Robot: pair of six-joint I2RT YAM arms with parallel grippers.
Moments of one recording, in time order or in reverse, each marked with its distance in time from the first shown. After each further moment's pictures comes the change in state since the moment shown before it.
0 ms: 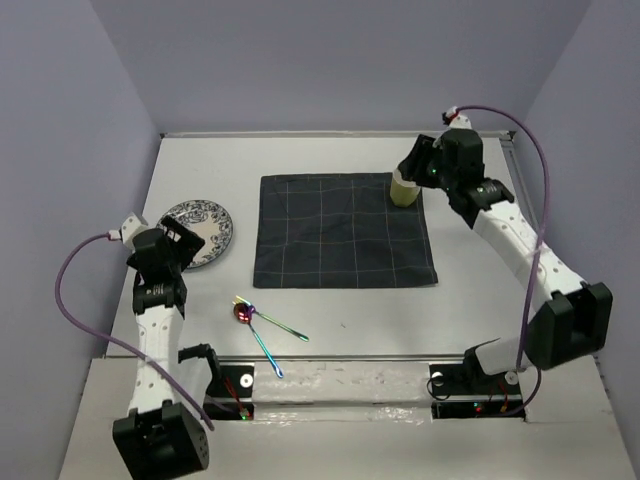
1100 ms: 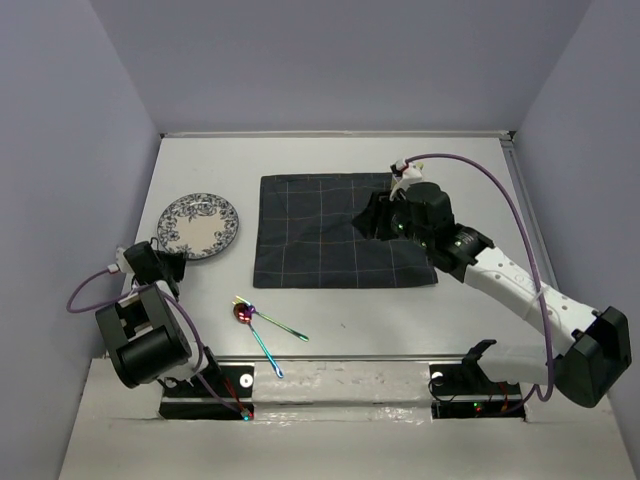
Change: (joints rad) left arm 0.295 0.595 -0.194 0.582 0.285 -0.375; right arm 0.401 -0.277 -0.365 0.159 -0.050 0.045
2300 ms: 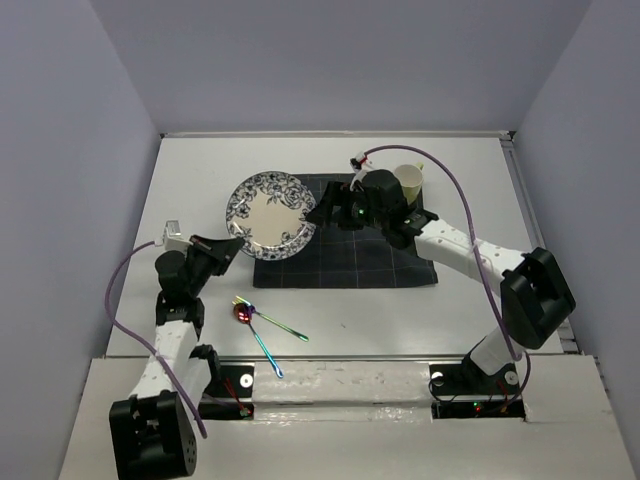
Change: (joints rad) left arm -0.337 -0.557 -0.152 0.070 0.303 -0.107; right arm 0.032 0.381 0.149 0.209 -0.189 0.211
